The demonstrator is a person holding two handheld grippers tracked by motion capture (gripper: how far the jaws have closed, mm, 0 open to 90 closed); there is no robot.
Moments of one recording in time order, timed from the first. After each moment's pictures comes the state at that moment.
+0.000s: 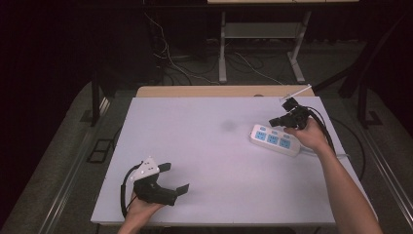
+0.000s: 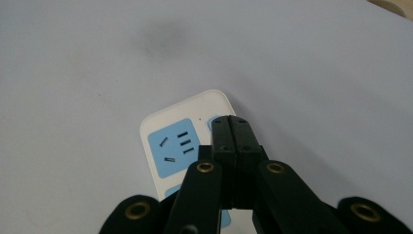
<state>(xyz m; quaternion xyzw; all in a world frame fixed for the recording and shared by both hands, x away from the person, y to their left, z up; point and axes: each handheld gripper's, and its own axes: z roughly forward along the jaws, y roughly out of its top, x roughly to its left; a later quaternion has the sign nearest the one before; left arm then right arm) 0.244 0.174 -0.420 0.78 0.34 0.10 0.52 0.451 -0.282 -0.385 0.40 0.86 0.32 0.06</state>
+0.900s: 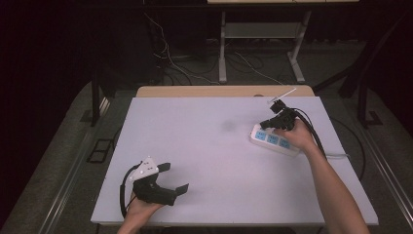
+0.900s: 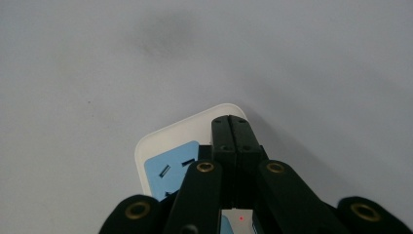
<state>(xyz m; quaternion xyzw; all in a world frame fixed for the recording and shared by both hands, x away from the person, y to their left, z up) 0.244 0.175 -0.420 0.78 0.34 0.10 0.52 0.466 -0.256 -0.407 0.40 0.86 0.31 0.05</state>
